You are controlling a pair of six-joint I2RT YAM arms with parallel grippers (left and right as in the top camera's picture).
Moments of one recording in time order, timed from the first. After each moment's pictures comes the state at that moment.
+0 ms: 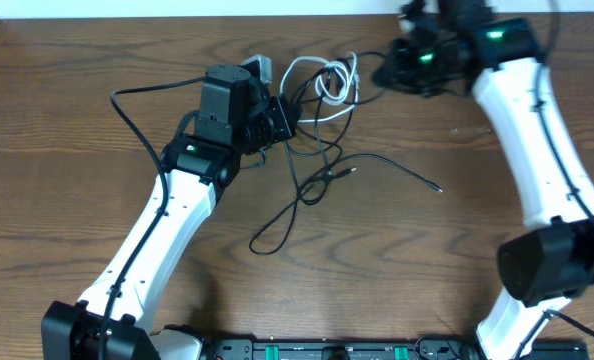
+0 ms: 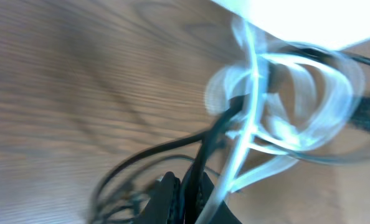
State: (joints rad) left arm -0.31 1.47 1.15 -0.36 0.31 -0.62; right arm 0.17 1.91 1.98 -1.12 -0.51 0.36
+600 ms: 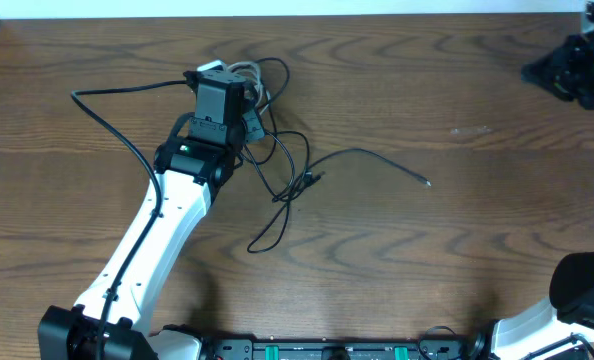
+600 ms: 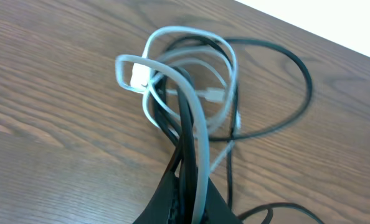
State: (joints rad) left arm -0.29 1.46 1.15 -0.48 -0.19 -0.56; right arm -0.35 1.80 1.98 -1.29 -0.65 0.17
